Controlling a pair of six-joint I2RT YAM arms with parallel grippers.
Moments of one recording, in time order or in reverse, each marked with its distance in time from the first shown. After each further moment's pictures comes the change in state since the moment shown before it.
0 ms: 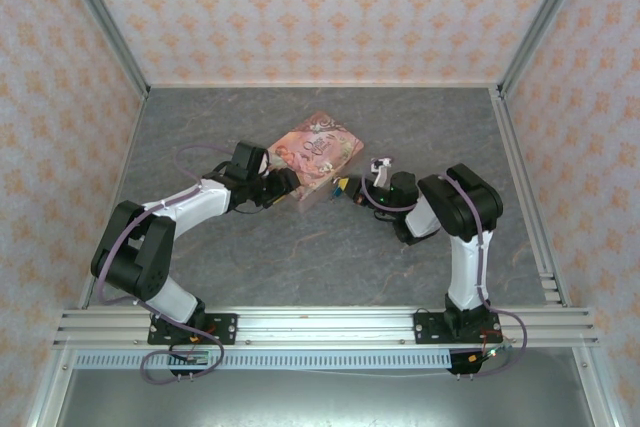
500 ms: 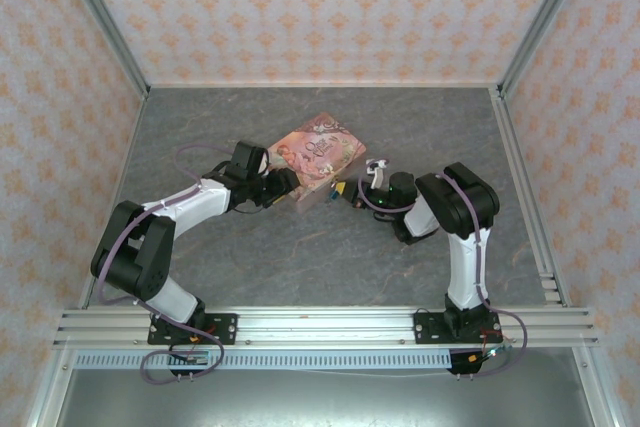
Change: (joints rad) left arm 0.000 0.000 0.004 -0.006 0.002 0.000; right arm 0.002 0.032 0.012 0.009 -0.070 -0.098
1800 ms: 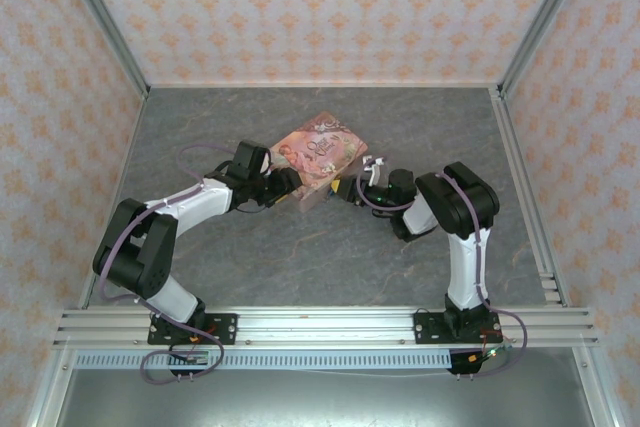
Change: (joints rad) left arm -0.008 0.014 0.005 0.020 0.011 -0.006; right arm 0.005 0.001 0.030 0.016 -0.064 -0.027
